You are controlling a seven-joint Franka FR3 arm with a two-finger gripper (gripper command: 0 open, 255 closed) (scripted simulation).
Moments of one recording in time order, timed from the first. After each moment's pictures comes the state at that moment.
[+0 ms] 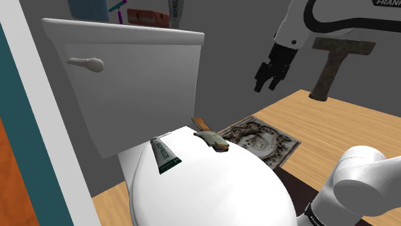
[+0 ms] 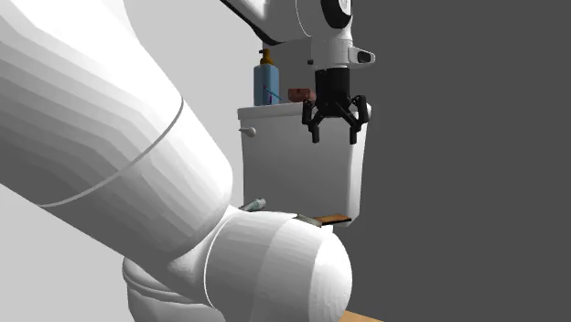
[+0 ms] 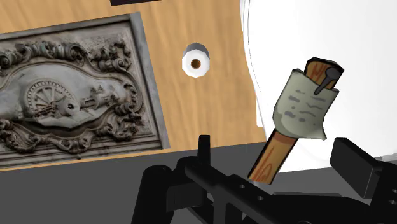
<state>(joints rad) 0.01 -0.79 -0.01 -2.29 0.02 1.68 0.11</state>
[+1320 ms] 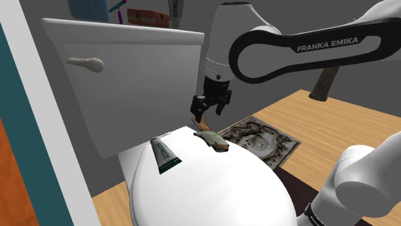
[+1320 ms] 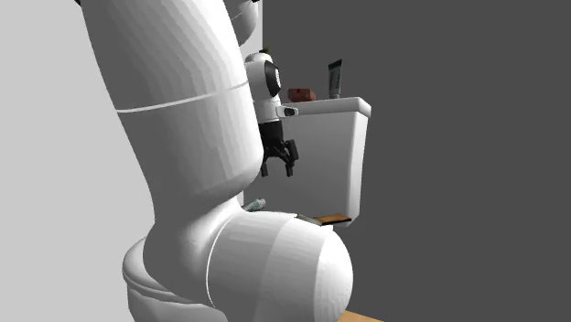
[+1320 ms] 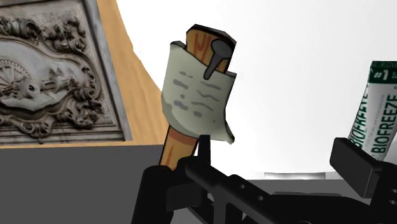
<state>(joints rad) 0.07 -0.41 0.40 -2.22 0.01 1.97 0.52</state>
